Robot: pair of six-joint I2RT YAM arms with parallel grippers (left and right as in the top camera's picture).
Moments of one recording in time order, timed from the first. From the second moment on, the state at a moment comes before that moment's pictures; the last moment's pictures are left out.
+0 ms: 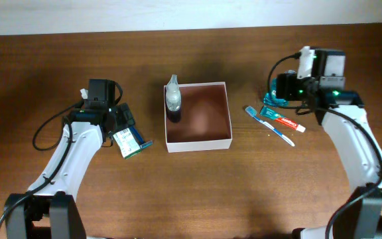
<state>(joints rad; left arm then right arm) -0.07 1.60 1.08 -0.65 -0.20 -0.44 -0.05 1.60 1.22 -0.46 -0.04 -0.04</state>
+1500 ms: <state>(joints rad) -0.07 1.60 1.08 -0.65 -0.20 -0.44 0.00 1.68 1.22 -0.34 0.09 -0.05</state>
